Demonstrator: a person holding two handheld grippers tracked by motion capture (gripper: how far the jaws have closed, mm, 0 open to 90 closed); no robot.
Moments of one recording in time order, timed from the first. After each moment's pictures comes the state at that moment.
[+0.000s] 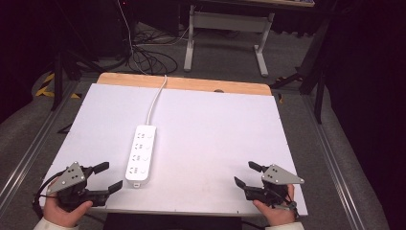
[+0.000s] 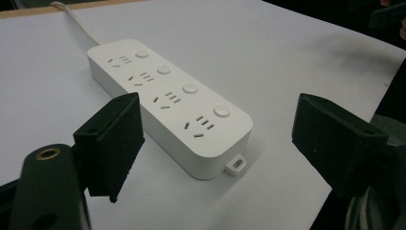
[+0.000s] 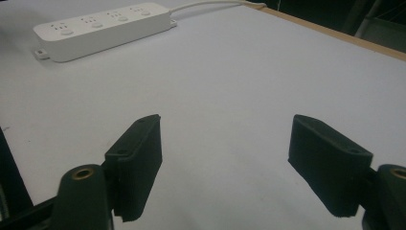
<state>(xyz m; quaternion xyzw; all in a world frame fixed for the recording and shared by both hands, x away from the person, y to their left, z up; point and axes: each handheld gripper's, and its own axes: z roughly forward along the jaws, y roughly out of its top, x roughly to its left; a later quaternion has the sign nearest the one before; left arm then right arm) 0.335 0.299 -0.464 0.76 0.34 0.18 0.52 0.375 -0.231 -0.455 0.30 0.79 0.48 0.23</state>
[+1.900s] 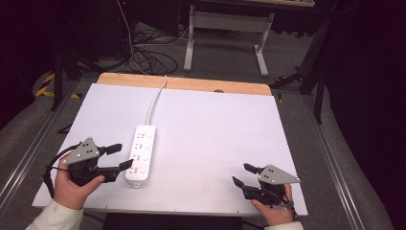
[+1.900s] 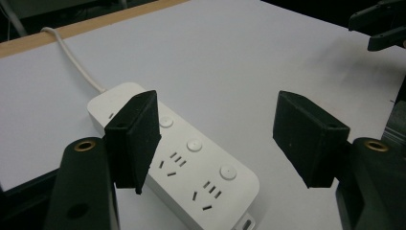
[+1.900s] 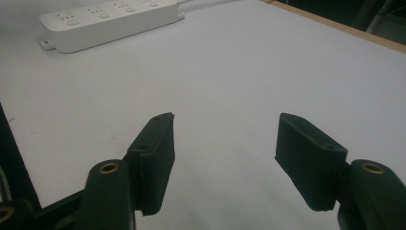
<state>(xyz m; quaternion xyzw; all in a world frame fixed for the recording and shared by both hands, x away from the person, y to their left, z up) 0.378 0.271 -0.411 0.79 0.32 0.18 0.49 0.376 -0.226 -0.457 0.29 0.81 0.47 0.22</state>
